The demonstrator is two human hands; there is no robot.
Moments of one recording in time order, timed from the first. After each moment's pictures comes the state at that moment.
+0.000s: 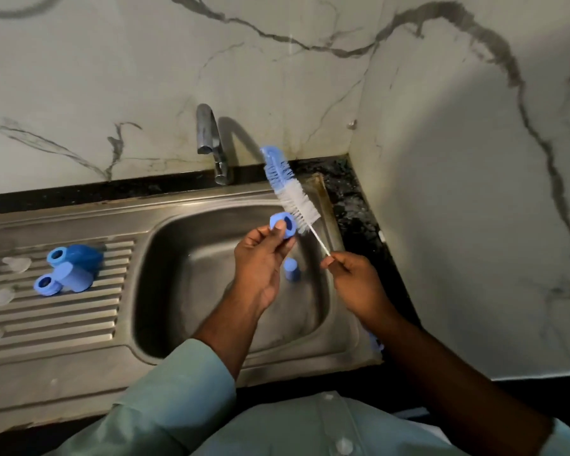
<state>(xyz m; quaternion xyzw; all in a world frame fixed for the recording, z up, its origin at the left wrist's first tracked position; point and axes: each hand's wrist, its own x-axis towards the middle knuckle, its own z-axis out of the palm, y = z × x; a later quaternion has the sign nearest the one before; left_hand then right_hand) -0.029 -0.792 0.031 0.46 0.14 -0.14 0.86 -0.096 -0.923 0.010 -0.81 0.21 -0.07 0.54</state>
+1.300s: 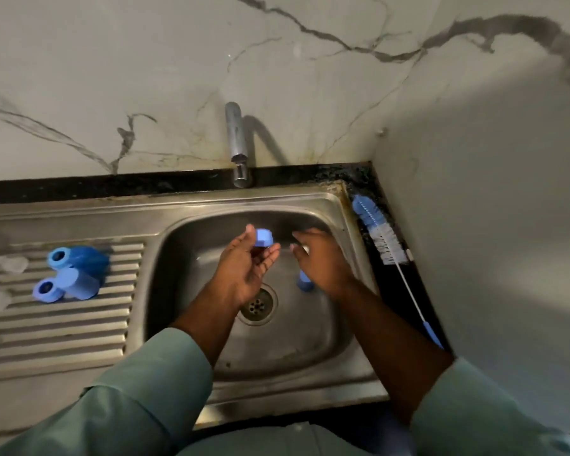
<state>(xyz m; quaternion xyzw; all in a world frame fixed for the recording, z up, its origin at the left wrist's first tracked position) 0.047 -0.720 0.005 0.44 0.27 -0.21 0.83 0.022 -0.866 -0.013 -0.94 0.06 0.00 0.32</state>
